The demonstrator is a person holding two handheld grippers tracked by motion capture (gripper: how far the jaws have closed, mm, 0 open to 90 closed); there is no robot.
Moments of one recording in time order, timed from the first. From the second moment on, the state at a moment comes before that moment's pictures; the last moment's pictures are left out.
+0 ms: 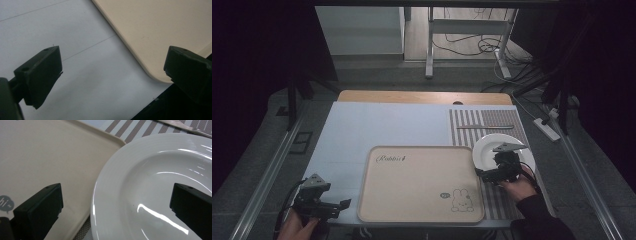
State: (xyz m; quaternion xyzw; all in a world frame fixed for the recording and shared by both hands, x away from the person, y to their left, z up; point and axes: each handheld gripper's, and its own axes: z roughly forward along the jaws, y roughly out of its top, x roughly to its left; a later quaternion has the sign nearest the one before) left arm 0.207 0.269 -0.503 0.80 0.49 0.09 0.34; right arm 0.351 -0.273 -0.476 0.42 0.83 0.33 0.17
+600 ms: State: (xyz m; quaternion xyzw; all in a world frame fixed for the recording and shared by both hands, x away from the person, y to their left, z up) left arm 0.207 0.269 -0.503 0.80 0.49 0.10 0.34; right arm 0.390 -0.262 -0.477 0.41 0.84 0.32 0.16
